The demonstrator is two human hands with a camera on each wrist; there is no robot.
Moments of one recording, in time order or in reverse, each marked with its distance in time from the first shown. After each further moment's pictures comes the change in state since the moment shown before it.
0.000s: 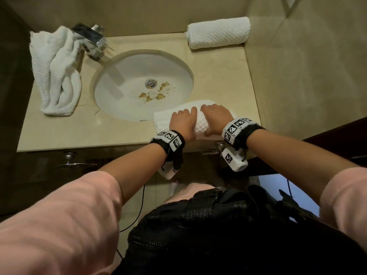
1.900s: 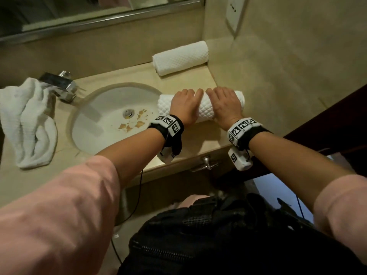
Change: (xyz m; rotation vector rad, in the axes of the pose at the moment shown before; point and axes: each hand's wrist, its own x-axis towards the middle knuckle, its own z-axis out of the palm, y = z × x) left_hand 0.087 0.045 -0.085 0.073 0.325 0.360; right_hand -0.018 0.085 -0.034 -0.111 0.613 0.229
